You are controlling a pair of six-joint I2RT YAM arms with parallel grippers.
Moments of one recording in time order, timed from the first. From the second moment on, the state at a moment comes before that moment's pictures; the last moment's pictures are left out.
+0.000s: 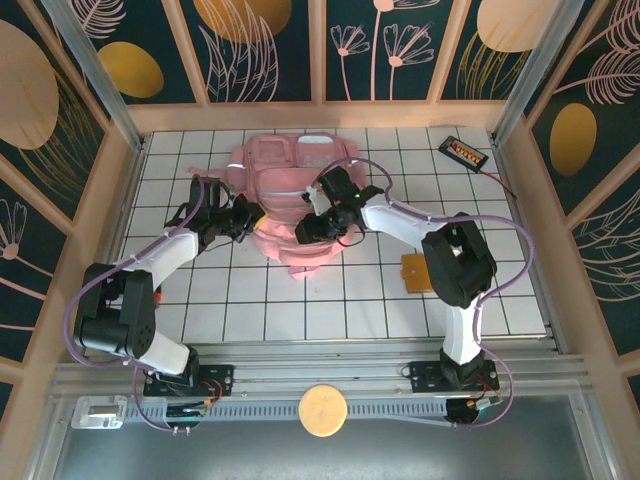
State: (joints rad) left arm -0.20 1.52 0.87 -0.07 0.55 -1.07; right arm 0.68 1.93 1.42 -0.51 -0.50 0.33
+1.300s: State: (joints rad) left arm -0.17 1.50 0.92 -0.19 0.60 -0.90; right arm 0.51 1.86 1.44 -0.69 -0.20 0.33
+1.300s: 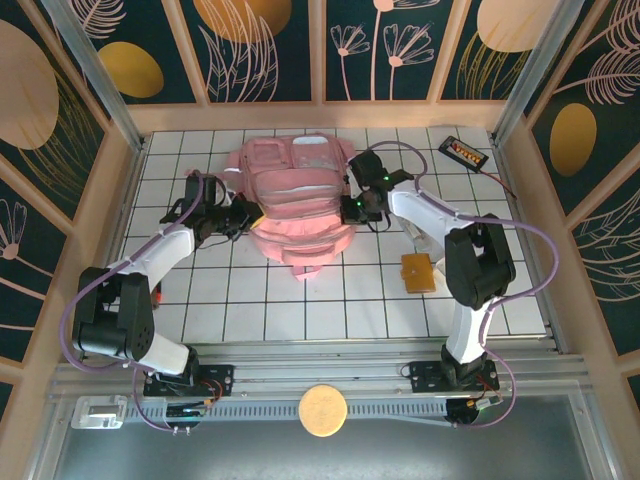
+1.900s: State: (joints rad) left arm 0.01 1.65 1.18 -0.31 0.57 -0.77; right arm 0.73 1.98 1.58 -0.64 -0.31 0.36
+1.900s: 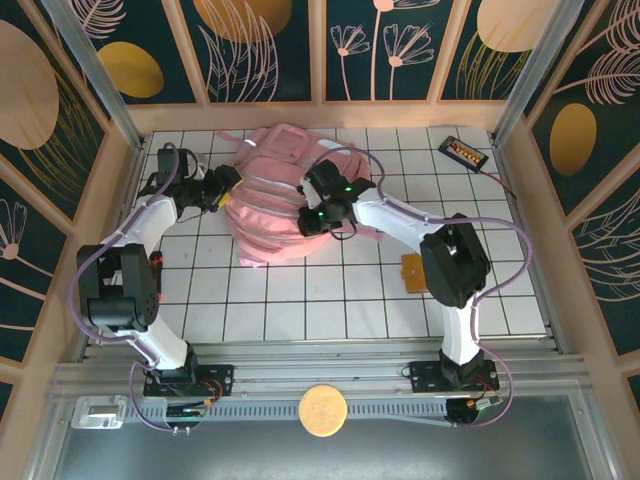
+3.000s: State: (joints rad) left arm -0.22 1.42 0.78 0.09 0.55 -1.26; right arm 0.75 2.00 1.59 -0.64 -0.37 0.39
